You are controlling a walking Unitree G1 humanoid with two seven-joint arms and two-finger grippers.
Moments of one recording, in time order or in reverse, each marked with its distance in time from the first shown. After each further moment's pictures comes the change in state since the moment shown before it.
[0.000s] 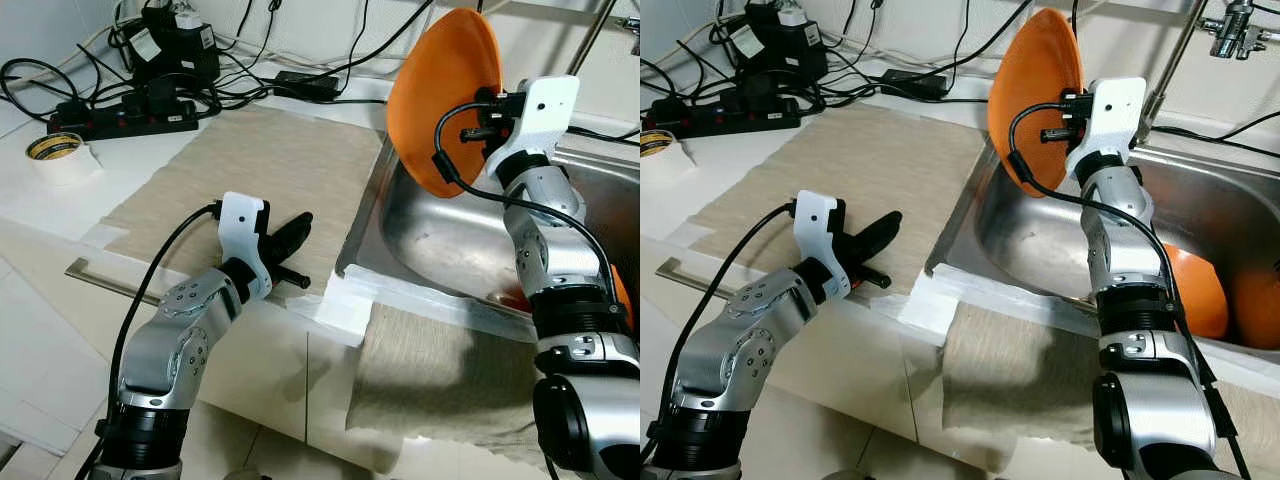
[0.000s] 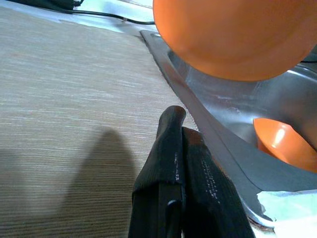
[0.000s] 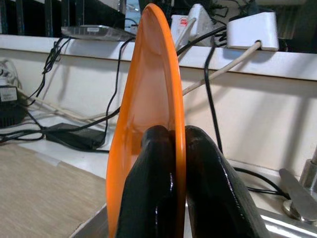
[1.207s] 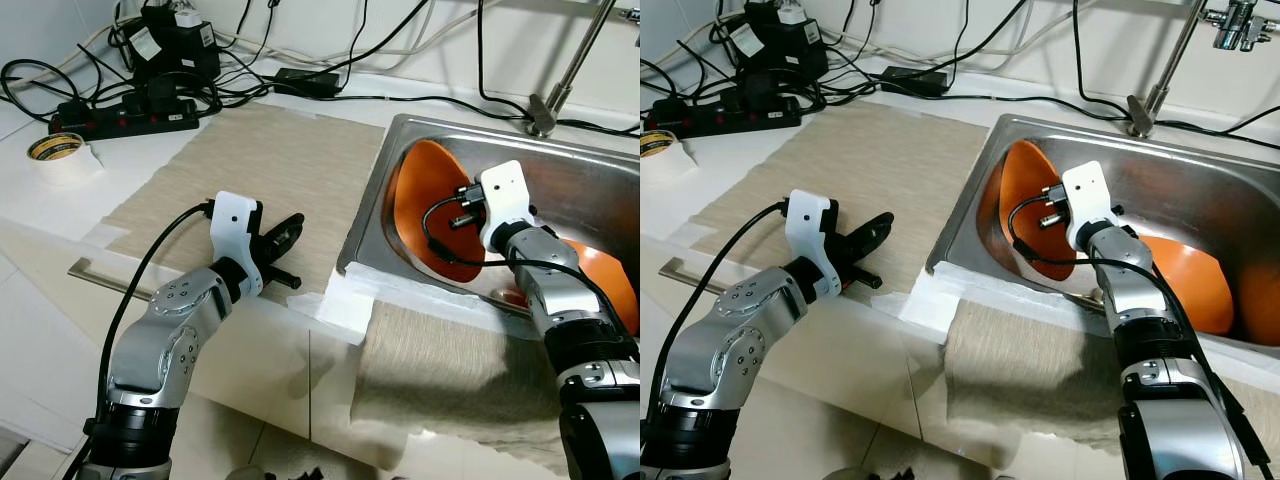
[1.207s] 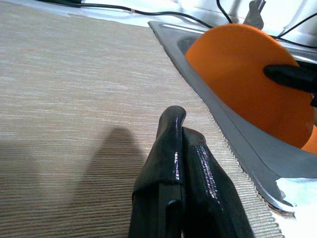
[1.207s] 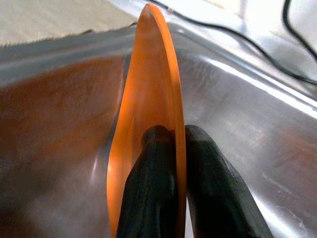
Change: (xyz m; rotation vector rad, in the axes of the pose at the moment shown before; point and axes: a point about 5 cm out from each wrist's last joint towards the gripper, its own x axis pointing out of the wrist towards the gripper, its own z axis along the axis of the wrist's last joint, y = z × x) left arm -0.005 0.009 0.002 0.032 0.024 0.019; right arm -0.041 -0.015 -0.084 -0.213 0.422 0.208
